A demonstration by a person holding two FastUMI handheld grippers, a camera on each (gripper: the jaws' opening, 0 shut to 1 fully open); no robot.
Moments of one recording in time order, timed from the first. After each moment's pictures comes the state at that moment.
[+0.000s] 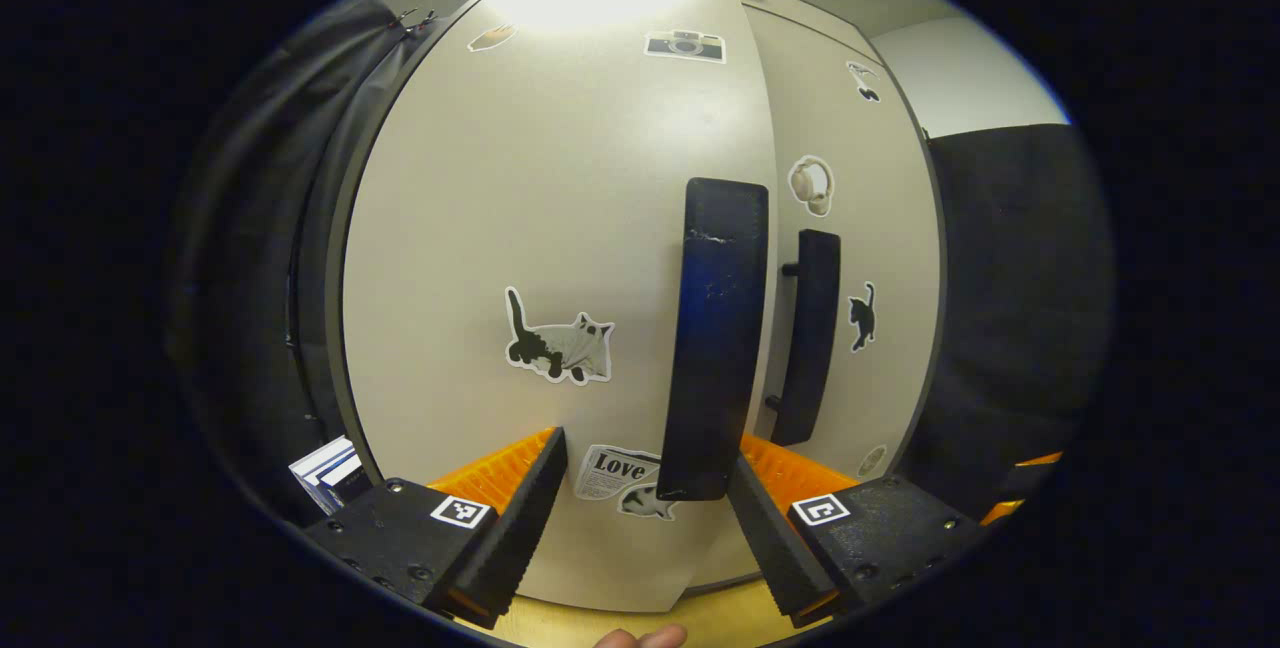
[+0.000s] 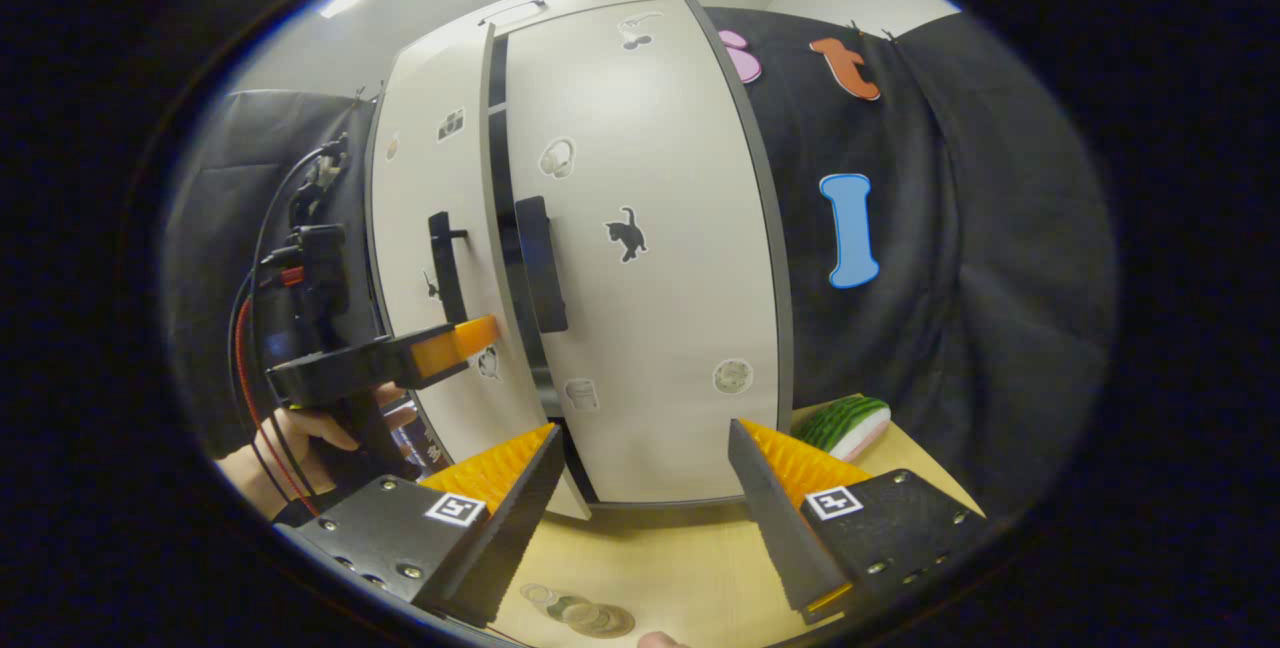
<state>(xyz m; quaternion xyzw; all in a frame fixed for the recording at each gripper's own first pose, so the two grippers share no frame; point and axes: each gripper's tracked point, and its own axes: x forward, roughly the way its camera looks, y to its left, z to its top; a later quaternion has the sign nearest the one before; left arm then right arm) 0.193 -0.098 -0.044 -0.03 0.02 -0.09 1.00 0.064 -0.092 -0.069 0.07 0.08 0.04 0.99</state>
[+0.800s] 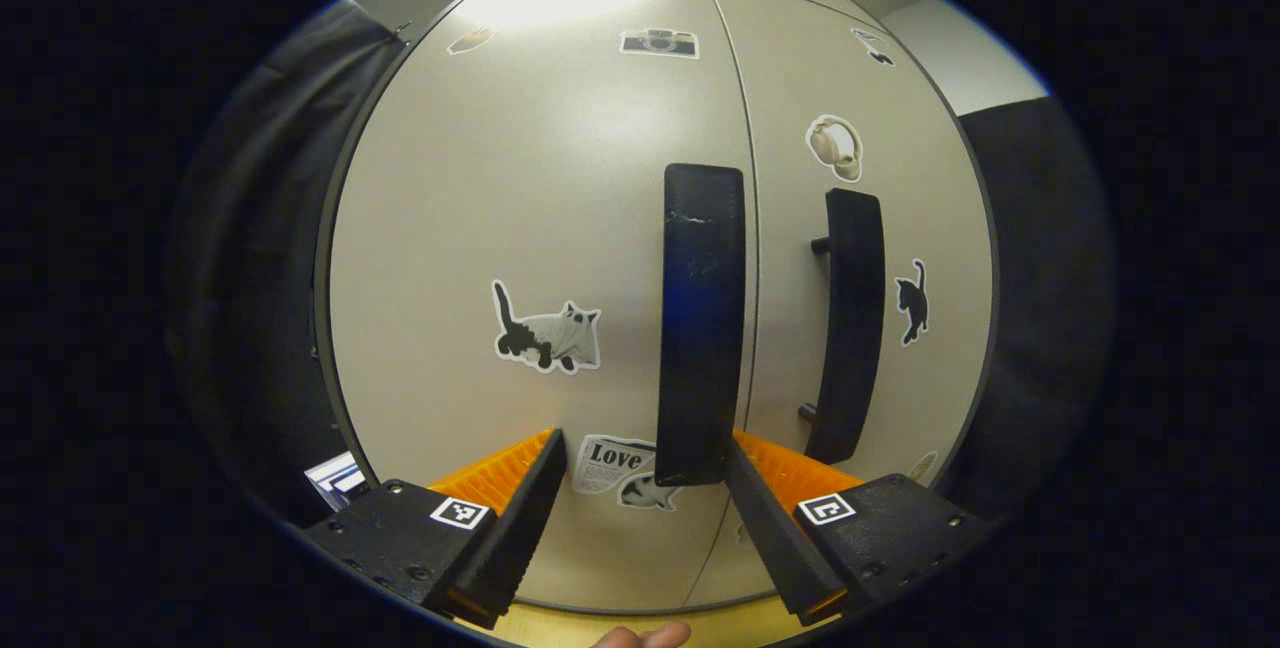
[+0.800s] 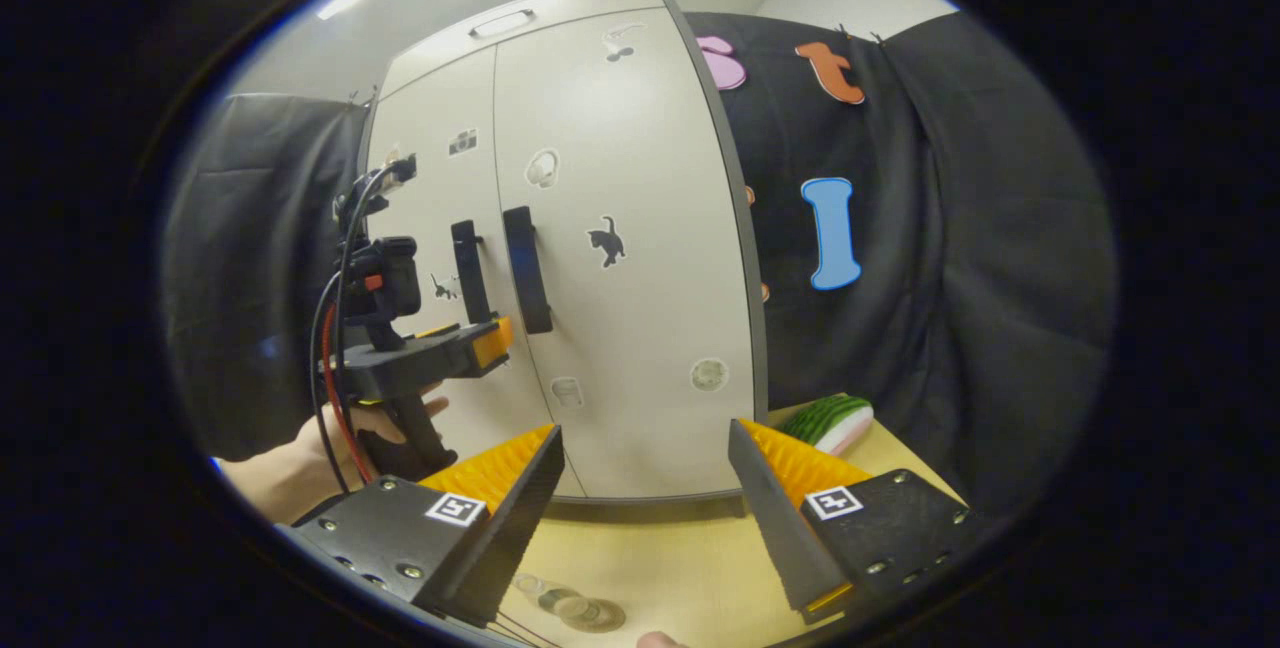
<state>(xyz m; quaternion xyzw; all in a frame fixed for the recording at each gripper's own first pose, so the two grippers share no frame) 0.214 -0.100 -0.054 -0.03 0.03 -0.05 1.00 0.044 -0.111 -0.059 0.07 0.08 0.02 0.99</state>
